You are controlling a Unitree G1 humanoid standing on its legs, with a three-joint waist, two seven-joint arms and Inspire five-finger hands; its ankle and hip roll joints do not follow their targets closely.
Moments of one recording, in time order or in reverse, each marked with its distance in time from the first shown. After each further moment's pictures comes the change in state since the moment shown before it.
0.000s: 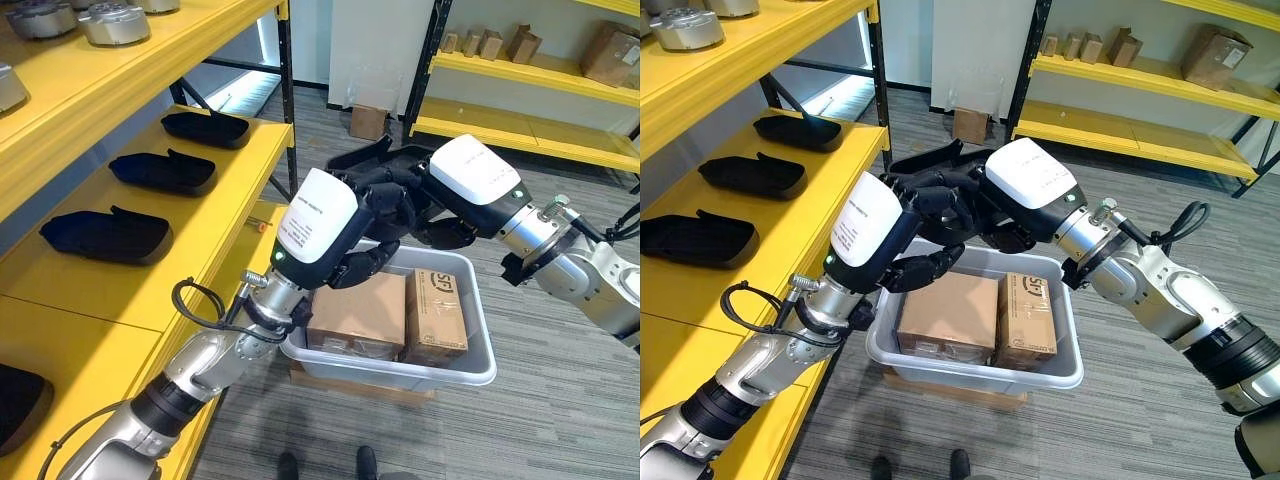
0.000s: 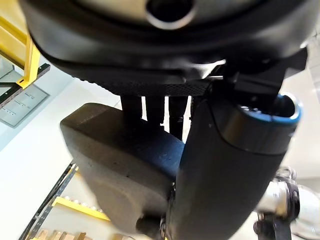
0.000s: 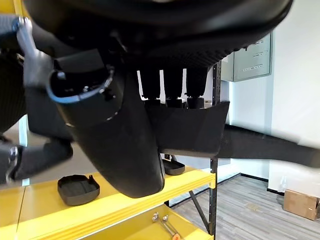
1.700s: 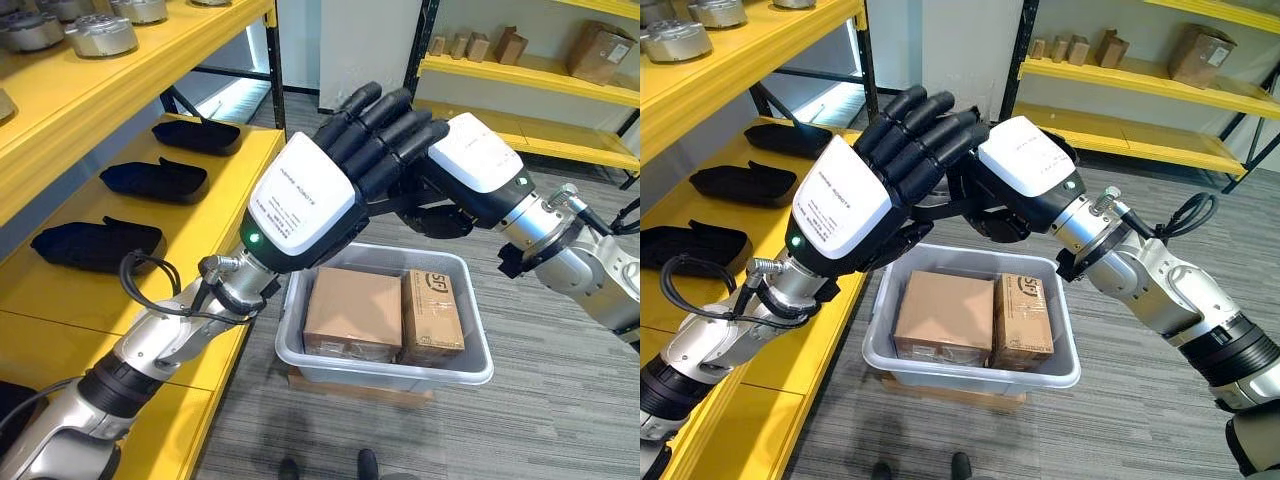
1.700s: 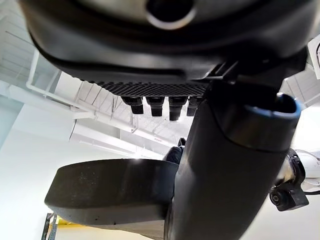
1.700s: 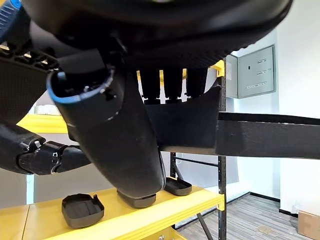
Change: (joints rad) left arm -0.095 0.201 0.068 -0.048 0.202 -0.001 0.074; right arm -0.001 0.035 -0.066 -0.041 -0.001 -0.025 0.008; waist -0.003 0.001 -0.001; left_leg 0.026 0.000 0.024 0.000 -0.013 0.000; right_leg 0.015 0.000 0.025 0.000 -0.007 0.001
